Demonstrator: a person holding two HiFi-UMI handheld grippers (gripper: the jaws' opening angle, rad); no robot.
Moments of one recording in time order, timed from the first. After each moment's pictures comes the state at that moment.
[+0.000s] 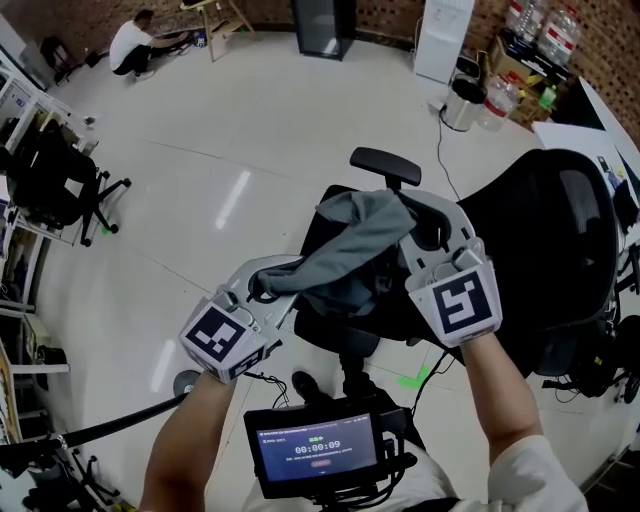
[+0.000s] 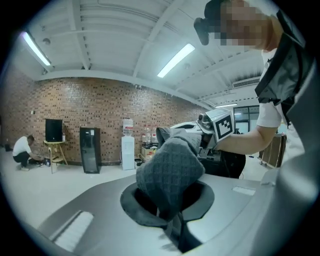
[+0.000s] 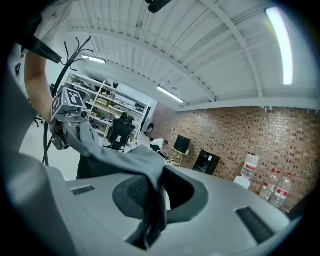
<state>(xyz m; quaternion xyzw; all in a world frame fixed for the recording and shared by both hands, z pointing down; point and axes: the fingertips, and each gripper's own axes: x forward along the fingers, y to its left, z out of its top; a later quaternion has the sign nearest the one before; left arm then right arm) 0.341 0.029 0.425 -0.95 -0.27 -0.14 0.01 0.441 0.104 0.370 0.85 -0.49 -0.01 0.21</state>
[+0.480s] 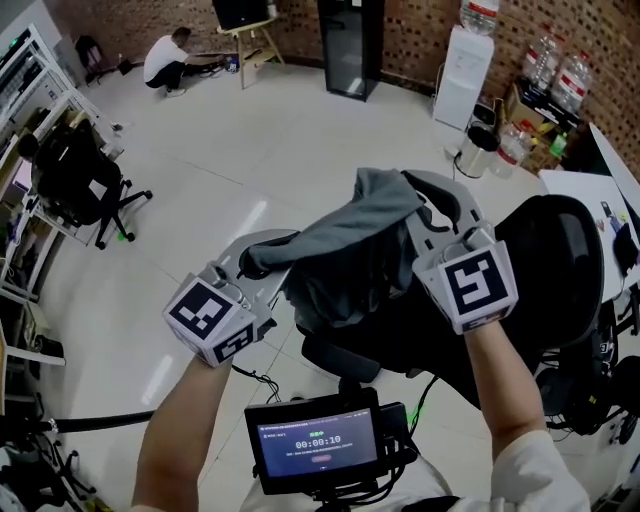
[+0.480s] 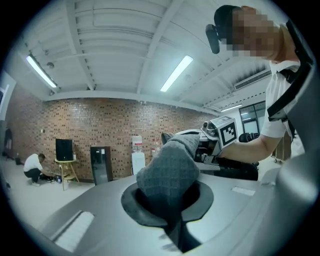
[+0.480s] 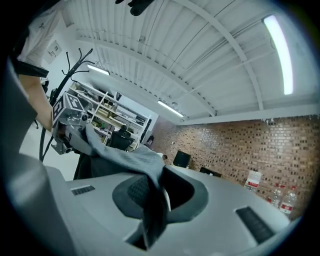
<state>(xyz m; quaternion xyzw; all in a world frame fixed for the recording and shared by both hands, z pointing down) 0.351 -0.011 0.332 -0.97 -0.22 -0.06 0.04 0.446 0.075 0.280 0.84 -0.50 -0.08 0.20</state>
